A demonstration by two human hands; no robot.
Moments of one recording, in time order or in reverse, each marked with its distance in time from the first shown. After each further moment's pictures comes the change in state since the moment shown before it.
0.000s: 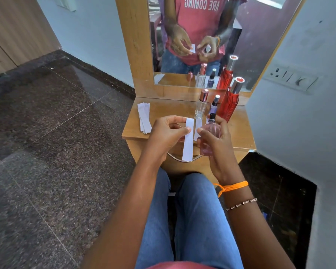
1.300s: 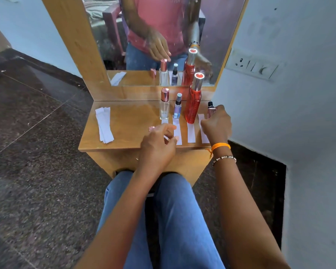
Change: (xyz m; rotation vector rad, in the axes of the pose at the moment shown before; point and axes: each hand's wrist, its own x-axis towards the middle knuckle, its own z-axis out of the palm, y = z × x) left_hand 0.010 -0.013 0.066 0.528 0.037 0.250; right_hand 0.095 -0.003 -0.081 -1.010 0.475 0.074
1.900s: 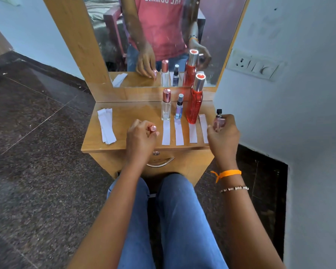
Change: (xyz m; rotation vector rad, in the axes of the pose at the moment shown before) left_hand 0.032 -0.047 -0.011 0.144 0.142 -0.051; right_hand -0.042 0.015 -0.014 0.261 0.137 -0.115
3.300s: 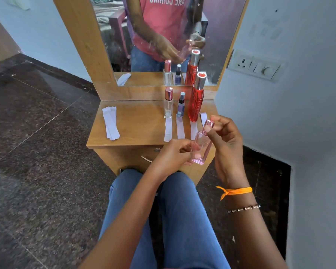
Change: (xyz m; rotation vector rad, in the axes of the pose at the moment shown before) left_hand -0.051 0.037 0.016 -0.561 -0.681 -0.056; right_hand -0.038 -0.007 -0.023 0.778 -0.258 -0.022
